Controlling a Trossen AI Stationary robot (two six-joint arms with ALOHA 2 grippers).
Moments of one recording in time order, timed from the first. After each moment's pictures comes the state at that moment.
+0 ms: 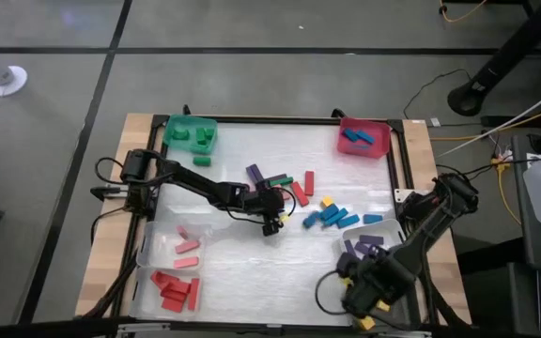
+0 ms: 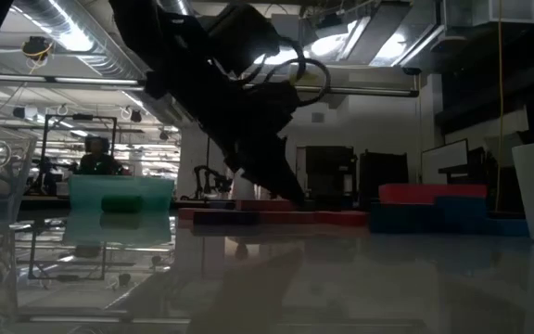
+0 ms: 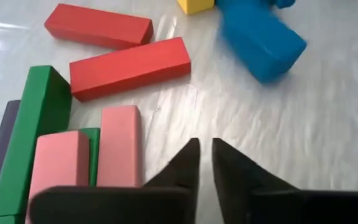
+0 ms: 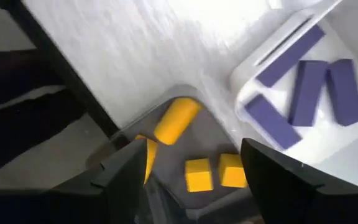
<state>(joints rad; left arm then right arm) -0.07 1.91 1.03 0.12 -0.22 -0.17 0.80 1.77 1.64 -1.34 -0.07 1.34</state>
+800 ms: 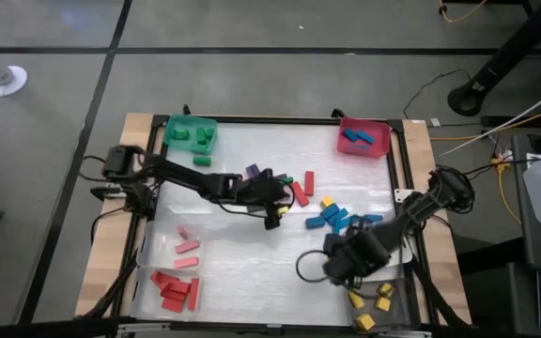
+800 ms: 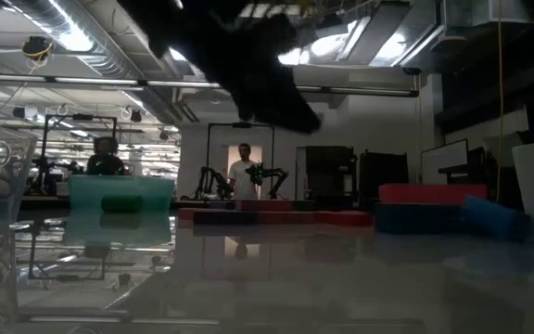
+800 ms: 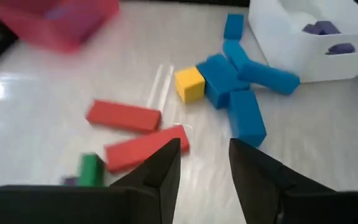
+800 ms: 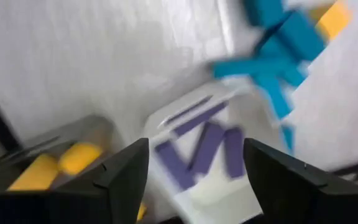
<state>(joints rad) -0.05 1.76 1.06 0.13 -0.22 -0.09 0.60 1.76 1.64 -1.50 0.04 0.85</state>
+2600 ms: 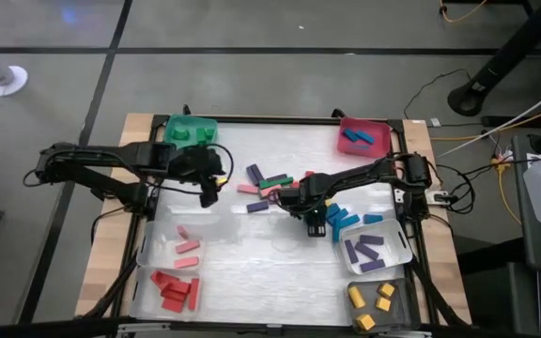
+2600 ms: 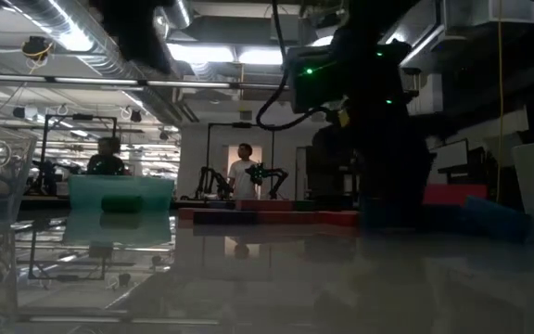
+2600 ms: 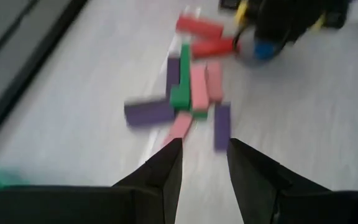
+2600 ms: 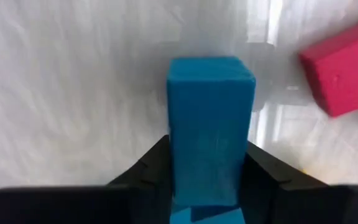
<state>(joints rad) 0.02 1.08 1.01 -0.77 -0.22 -0.22 0.02 1.97 1.32 -1.00 -0.14 0.05</state>
